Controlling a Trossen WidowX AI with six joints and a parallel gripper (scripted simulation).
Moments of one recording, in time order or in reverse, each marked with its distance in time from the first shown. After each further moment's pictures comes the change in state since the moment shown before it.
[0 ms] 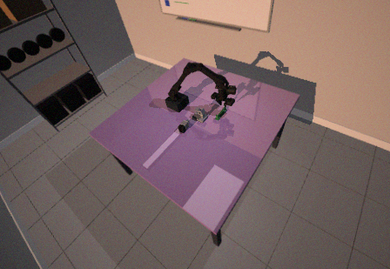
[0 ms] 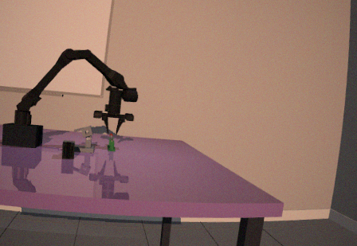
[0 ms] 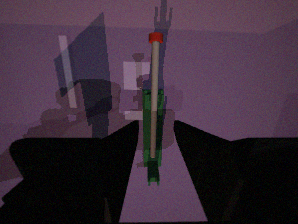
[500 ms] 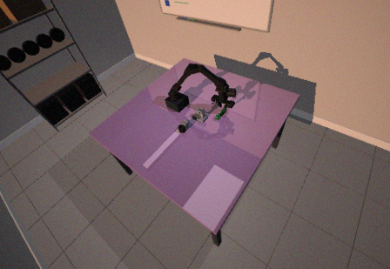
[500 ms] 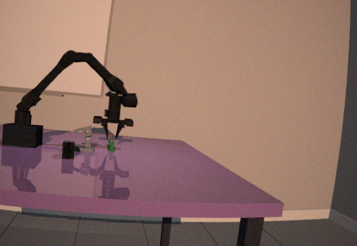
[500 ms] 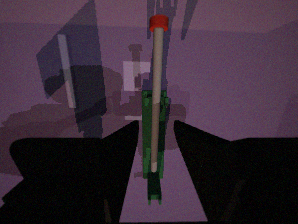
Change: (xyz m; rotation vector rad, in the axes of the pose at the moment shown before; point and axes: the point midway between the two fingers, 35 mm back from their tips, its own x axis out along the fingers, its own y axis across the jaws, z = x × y) arm 0.025 0.000 -0.002 -0.003 0.000 0.002
